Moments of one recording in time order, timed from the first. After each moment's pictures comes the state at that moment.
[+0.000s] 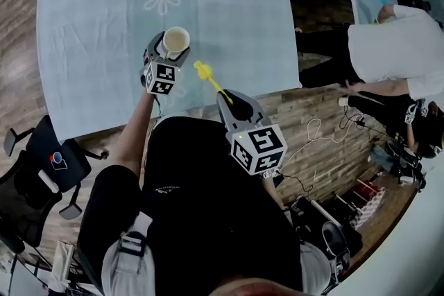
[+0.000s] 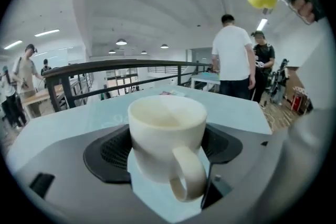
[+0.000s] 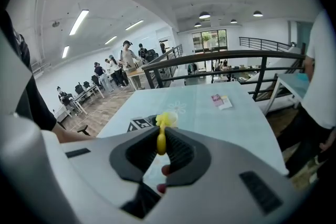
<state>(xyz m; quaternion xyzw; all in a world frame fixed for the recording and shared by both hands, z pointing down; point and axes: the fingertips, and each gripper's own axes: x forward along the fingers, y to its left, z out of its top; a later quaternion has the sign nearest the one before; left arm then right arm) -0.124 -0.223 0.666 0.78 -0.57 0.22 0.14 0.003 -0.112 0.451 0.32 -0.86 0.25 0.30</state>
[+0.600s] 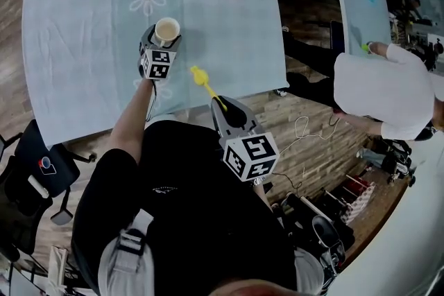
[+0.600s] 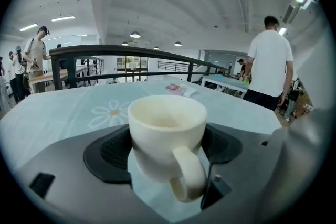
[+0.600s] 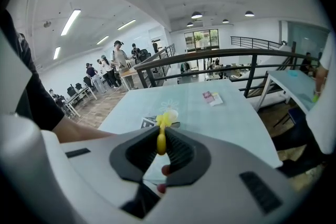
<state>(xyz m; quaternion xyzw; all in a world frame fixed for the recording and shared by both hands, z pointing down) -0.118 -0.273 0.719 0.74 -0.61 0.18 0.20 0.028 -0.111 0.454 0.36 -0.84 0.26 0.30</state>
